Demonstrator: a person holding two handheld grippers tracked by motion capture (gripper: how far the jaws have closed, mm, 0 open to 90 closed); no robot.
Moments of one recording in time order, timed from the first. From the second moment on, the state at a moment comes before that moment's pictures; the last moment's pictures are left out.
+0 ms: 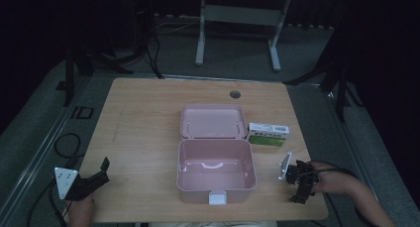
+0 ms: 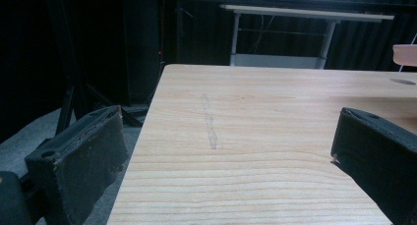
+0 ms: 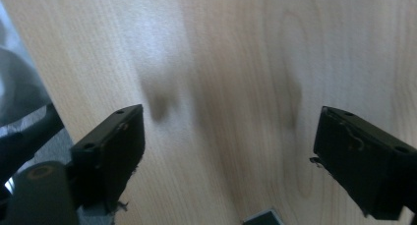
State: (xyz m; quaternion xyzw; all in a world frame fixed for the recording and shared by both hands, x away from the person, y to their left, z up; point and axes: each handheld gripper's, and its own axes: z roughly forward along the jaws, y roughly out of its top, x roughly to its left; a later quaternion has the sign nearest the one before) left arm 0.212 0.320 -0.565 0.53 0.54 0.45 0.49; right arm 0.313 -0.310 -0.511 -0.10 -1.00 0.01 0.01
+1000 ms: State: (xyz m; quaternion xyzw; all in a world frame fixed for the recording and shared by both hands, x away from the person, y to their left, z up) left arm 0.212 0.320 -0.565 0.53 0.54 0.44 0.49; right arm 0.366 -0.293 -0.472 -0.09 -1.00 0.01 -0.01
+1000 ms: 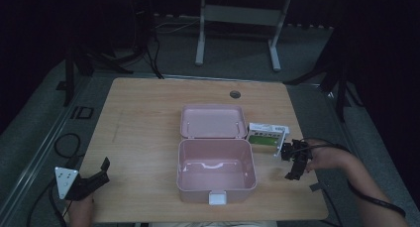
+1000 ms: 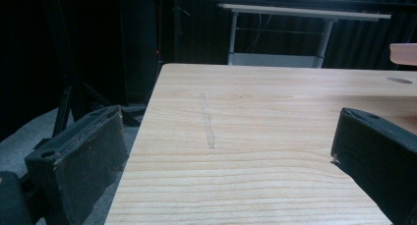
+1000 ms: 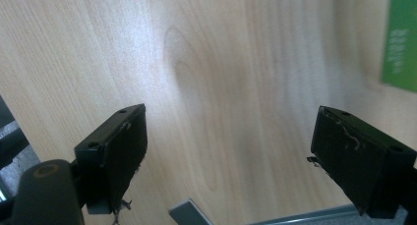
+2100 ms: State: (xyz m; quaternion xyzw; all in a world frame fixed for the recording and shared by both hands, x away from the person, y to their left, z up) left arm 0.213 0.320 -0.565 0.53 0.53 0.44 0.49; right arm 0.463 -0.270 -0.429 -0.07 -1.00 0.01 -0.07
